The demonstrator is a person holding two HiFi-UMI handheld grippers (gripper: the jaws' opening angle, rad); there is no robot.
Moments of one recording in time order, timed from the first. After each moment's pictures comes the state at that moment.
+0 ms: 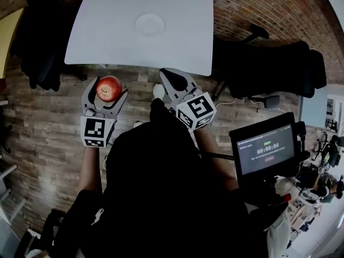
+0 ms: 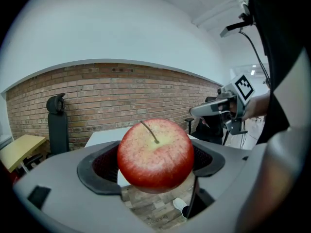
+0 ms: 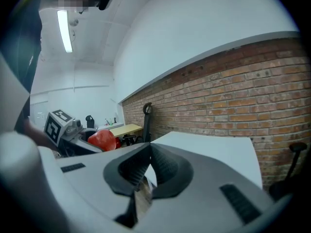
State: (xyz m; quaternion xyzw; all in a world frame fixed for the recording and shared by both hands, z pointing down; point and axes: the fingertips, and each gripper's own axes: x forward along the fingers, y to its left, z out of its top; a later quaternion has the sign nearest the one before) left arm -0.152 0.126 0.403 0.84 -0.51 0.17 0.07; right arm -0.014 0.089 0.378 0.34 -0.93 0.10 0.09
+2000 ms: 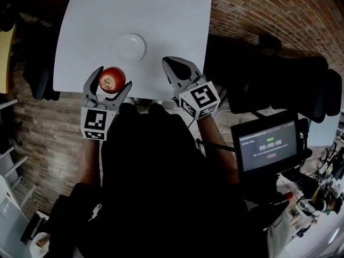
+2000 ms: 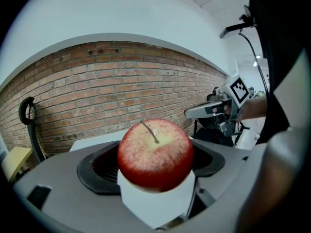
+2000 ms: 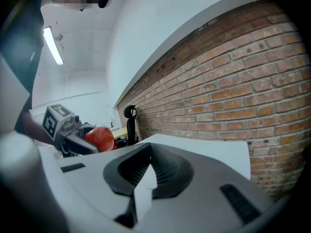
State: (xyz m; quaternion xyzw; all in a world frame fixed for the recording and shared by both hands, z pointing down) left arm -0.028 -0.086 0.410 0.83 -0.50 0.24 0.09; right arm 0.102 -0.134 0.406 0.32 -0.93 0.15 0.07
